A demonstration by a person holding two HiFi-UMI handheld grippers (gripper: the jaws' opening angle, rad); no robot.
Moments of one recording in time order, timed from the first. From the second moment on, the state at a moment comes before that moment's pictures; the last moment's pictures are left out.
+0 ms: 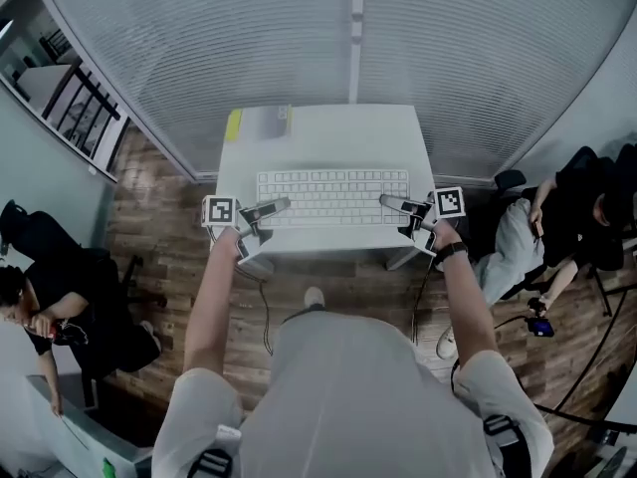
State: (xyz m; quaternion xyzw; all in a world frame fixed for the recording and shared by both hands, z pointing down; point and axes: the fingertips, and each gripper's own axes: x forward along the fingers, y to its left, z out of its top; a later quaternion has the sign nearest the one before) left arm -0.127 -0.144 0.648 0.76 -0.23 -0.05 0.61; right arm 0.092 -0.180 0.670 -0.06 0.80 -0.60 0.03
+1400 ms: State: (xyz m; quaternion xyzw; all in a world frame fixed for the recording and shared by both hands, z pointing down) left arm -0.132 -0.145 0.654 0.72 -0.25 -0.03 0.65; right arm 0.089 -0.178 0.658 -0.18 0.76 -0.63 -0.02
